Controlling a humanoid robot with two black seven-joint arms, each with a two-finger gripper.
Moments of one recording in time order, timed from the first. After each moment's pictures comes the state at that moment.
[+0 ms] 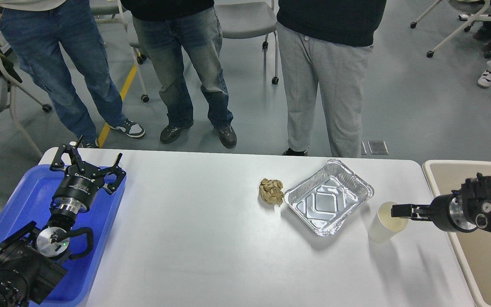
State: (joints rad) left arm -0.58 0.28 -0.93 -0.27 -0.13 -0.79 -0.33; right arm 1.12 -0.74 -0.42 1.04 -0.98 0.14 0.04
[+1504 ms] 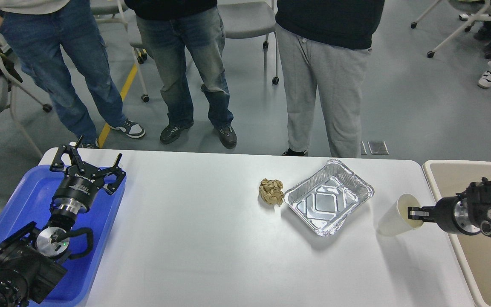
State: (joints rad) left arm -0.58 0.28 -0.93 -0.27 -0.13 -0.79 -0.33; right arm 1.18 -0.79 -0.50 1.08 -0.97 0.09 0.10
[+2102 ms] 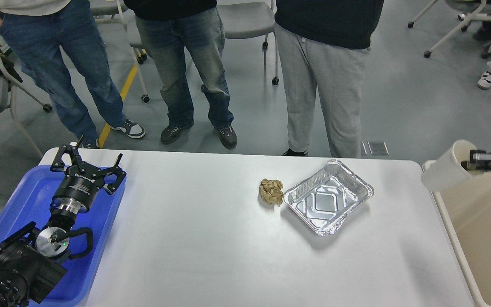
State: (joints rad) left arm -0.58 0.28 -0.93 -0.27 -0.13 -0.79 -0.33; right arm 1.60 -1.12 -0.51 1.22 -0.96 0.47 0.09
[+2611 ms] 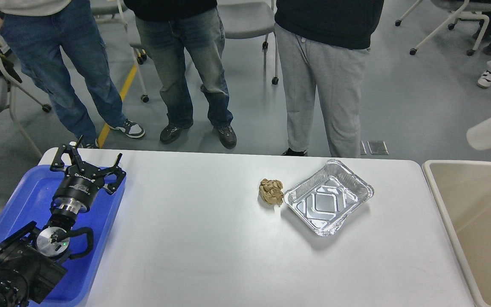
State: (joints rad) left arm -0.58 0.28 -0.93 -0.27 -0.13 -0.79 -0.33; right arm 1.54 -1.12 -0.50 0.91 -0.61 0.33 0.08
